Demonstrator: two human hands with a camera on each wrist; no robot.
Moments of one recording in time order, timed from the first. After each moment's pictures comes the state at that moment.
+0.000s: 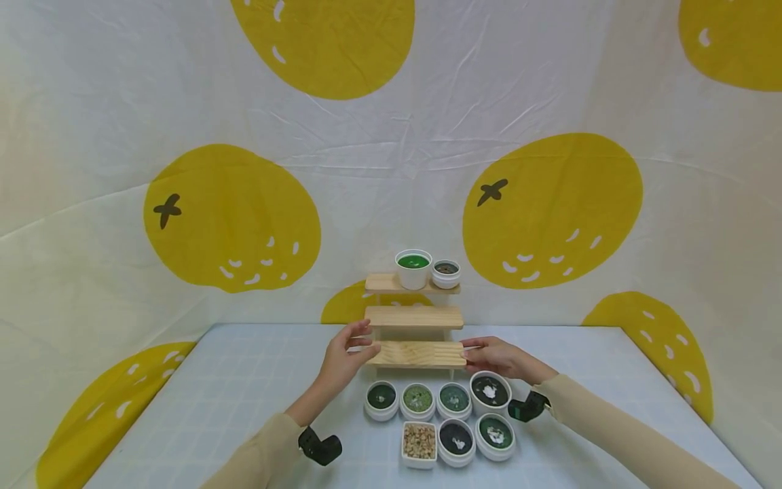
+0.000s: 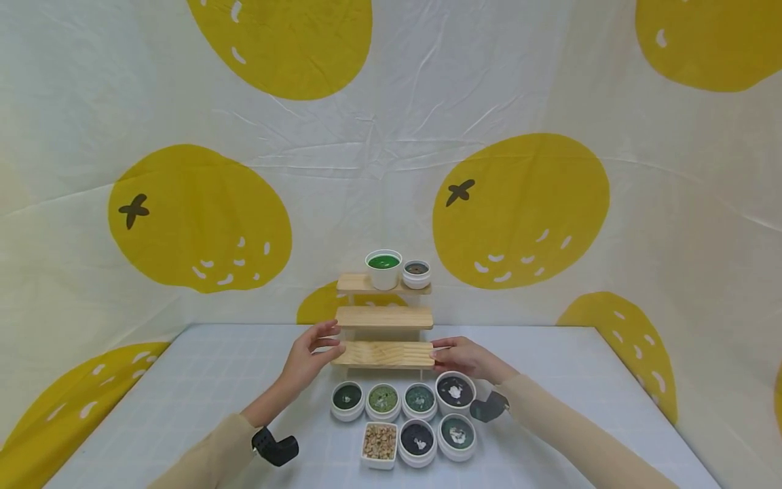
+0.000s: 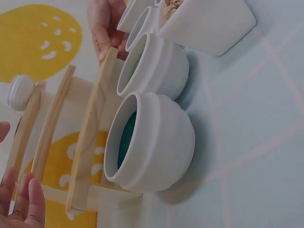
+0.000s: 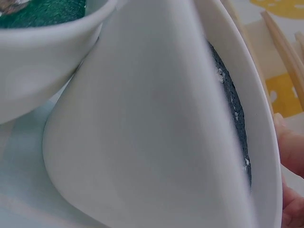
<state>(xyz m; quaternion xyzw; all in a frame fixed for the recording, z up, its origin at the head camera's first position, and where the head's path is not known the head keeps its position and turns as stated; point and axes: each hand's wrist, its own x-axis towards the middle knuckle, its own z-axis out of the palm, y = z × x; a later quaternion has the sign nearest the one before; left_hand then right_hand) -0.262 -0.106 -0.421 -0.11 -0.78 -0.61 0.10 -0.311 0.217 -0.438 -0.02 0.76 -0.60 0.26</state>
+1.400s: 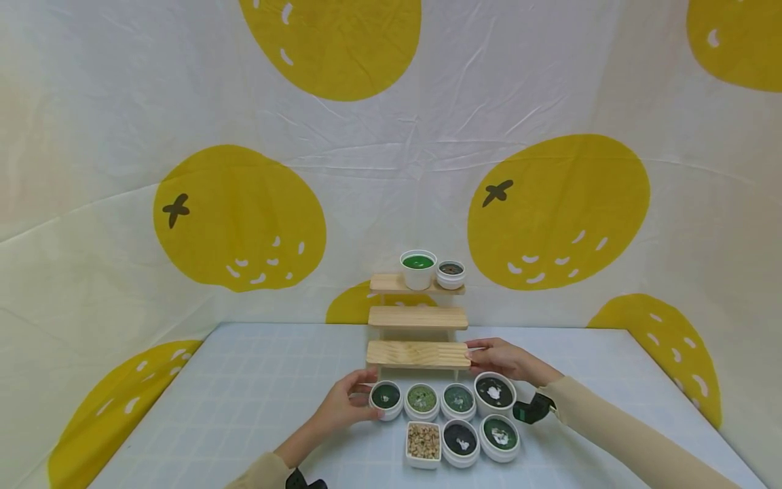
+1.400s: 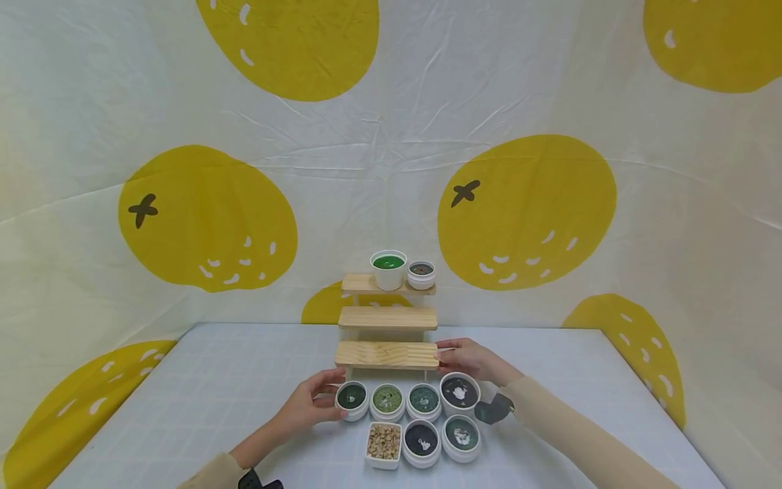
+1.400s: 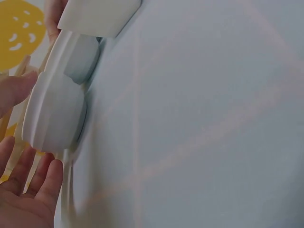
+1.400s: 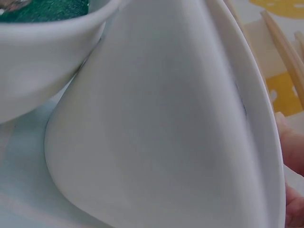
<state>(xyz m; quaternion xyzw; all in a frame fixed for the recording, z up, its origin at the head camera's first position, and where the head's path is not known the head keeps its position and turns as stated) -0.227 -0.129 -0.473 -0.17 -0.79 -0.59 -0.06 -0.307 0.221 -0.435 -0.06 0.75 -0.60 0.28</state>
